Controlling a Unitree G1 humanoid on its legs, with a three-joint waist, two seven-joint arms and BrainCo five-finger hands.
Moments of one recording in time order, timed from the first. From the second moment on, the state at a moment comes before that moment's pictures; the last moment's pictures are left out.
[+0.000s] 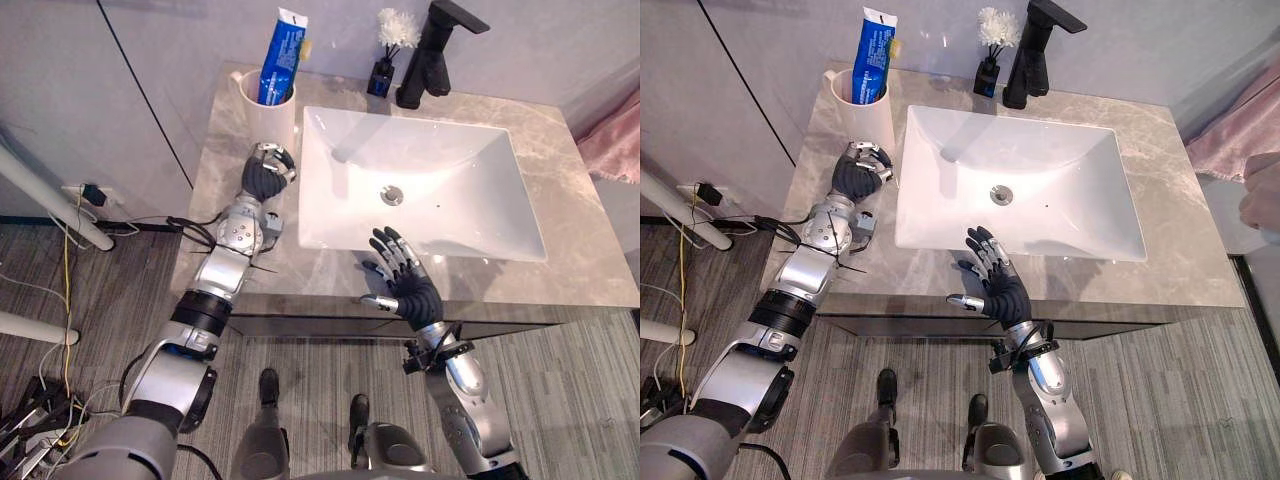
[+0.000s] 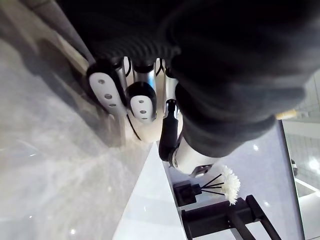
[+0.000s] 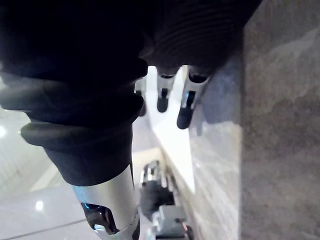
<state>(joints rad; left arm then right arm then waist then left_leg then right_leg) -0.74 0.36 -0.22 0.47 -0.03 -0.01 0.20 0.12 -0.08 0.22 -0.22 0.32 -0.12 0.15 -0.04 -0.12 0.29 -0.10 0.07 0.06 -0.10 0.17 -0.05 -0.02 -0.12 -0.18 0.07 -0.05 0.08</state>
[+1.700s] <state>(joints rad) -1.13 0.66 -0.48 0.59 -0.15 -0.02 0.14 0.12 -0.08 0.27 -0.35 0.32 -0.20 0.14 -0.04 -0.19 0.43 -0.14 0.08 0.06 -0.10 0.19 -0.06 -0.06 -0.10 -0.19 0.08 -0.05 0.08</state>
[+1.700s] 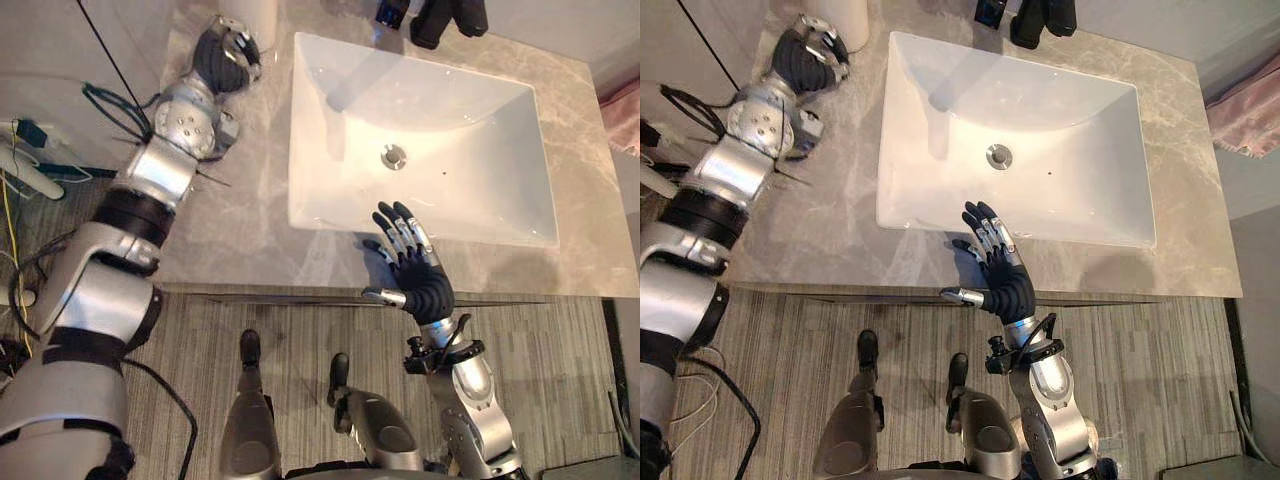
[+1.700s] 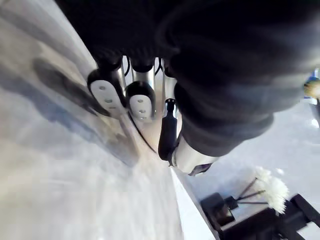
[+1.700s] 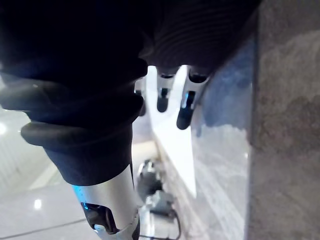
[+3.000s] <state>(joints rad) 0.32 0.13 -0.15 0.12 -0.33 0.05 -0.11 0.28 -0.06 0.12 0.14 0.31 -0.04 0.23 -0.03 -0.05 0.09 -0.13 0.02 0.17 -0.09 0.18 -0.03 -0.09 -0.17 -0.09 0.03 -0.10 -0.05</state>
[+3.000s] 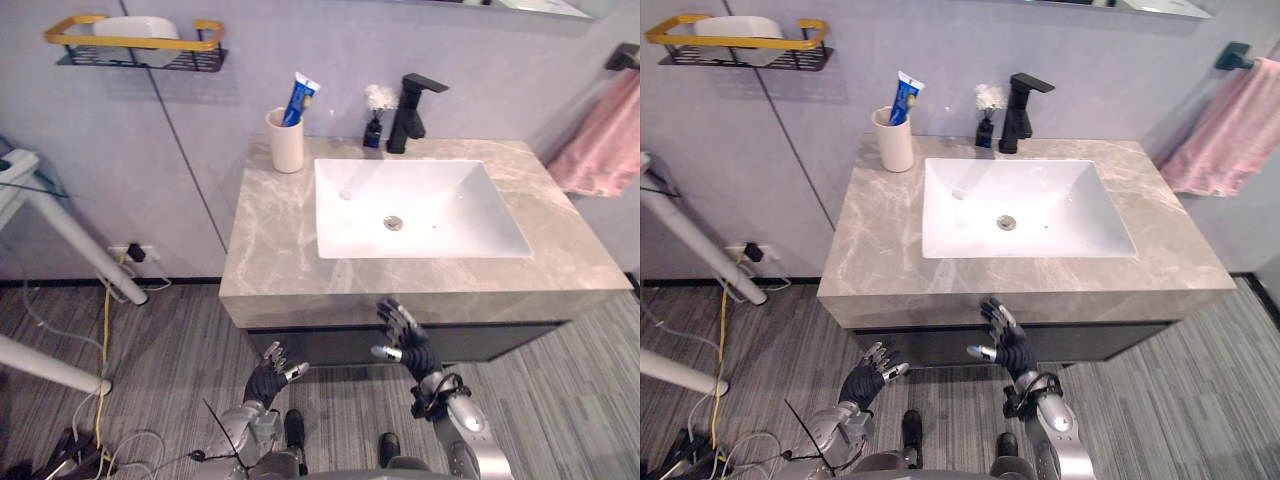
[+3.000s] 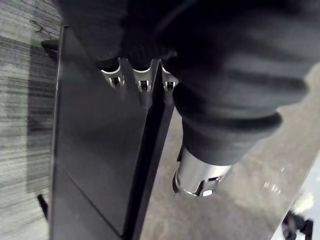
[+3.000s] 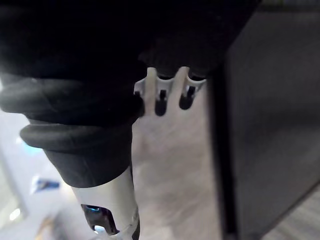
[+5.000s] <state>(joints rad) 0.05 0.09 0.12 1.16 -0.01 0.02 0.00 0.07 -0.11 -0.08 1.15 0.19 -0.05 0.06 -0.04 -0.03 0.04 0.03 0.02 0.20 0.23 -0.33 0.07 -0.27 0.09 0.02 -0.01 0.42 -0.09</state>
